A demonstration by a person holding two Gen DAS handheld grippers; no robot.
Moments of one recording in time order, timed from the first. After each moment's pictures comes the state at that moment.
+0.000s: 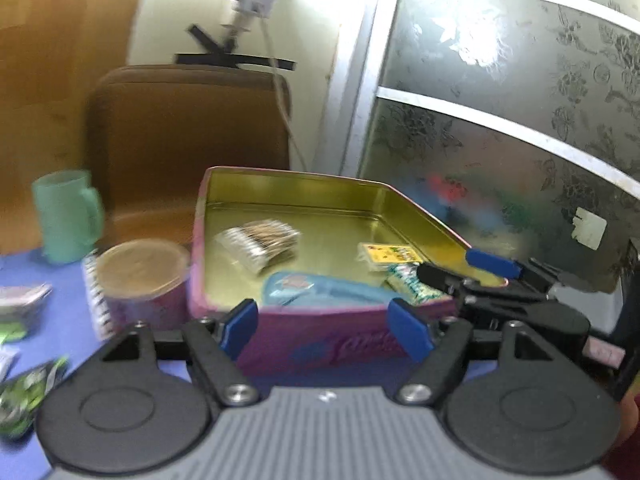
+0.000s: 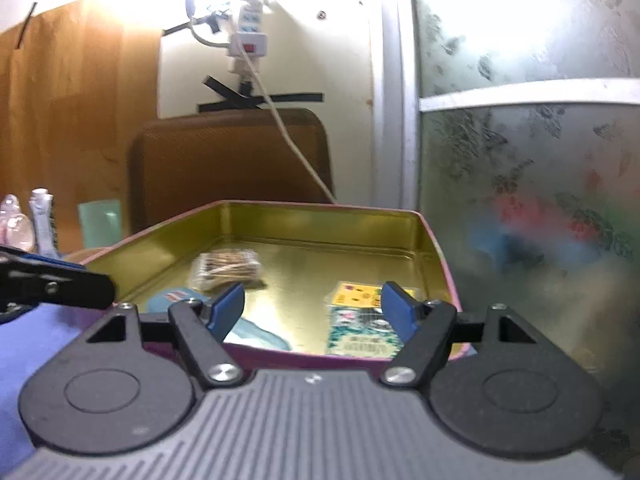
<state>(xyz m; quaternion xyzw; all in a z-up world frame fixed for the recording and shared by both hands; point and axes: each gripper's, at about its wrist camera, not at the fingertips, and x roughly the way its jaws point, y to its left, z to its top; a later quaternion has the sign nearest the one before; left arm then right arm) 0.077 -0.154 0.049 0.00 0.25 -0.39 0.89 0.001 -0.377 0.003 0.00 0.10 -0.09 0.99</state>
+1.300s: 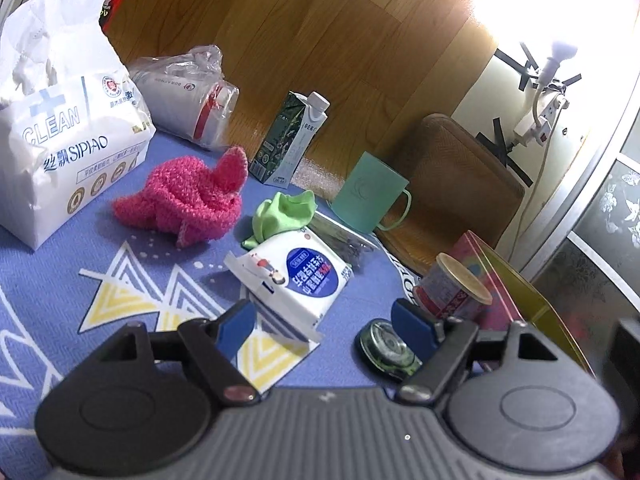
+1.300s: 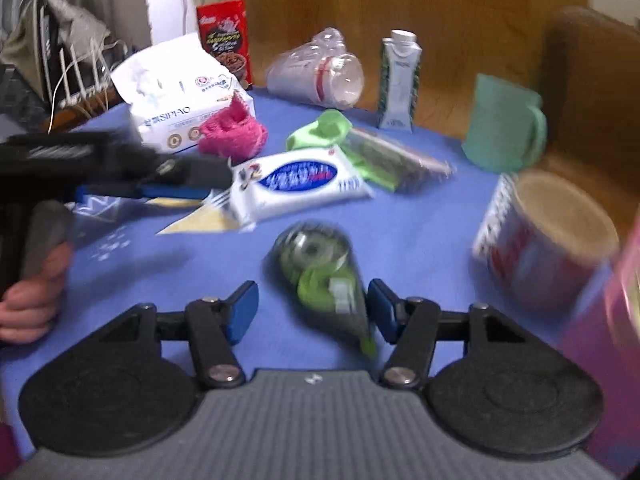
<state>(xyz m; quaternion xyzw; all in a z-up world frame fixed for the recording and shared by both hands) 0.092 0.088 -0.010 -0.23 0.27 -0.17 0.92 0.075 -0.168 -0.013 -0.10 0.31 0.32 0.89</state>
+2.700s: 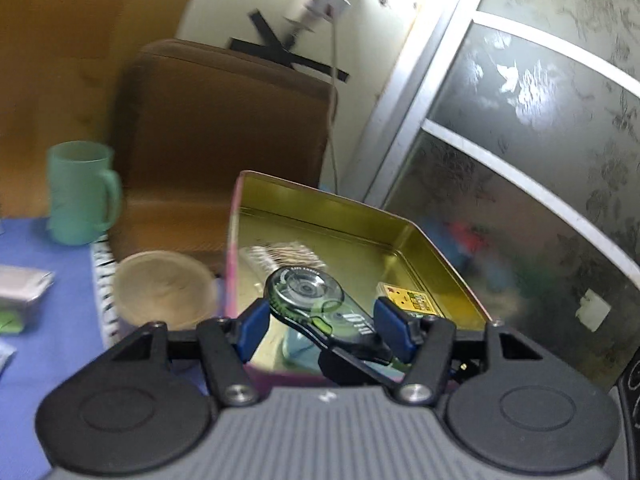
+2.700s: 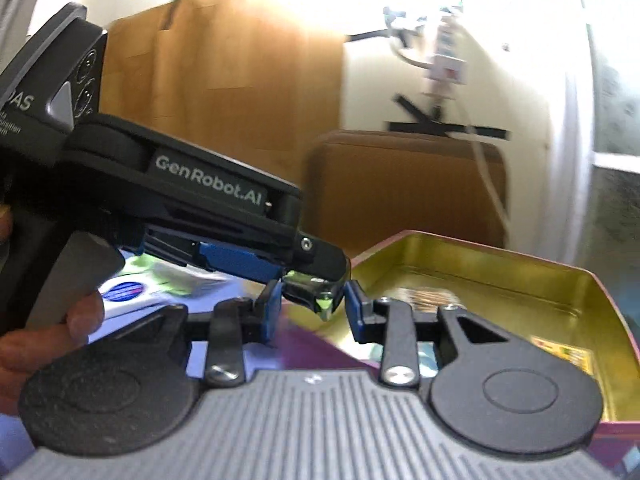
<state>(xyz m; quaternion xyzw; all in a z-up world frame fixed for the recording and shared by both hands) 0.140 -0.165 0.065 -0.08 0.30 -0.37 0.87 0.043 -0.283 0.031 -0.04 0.12 0.08 0.99</state>
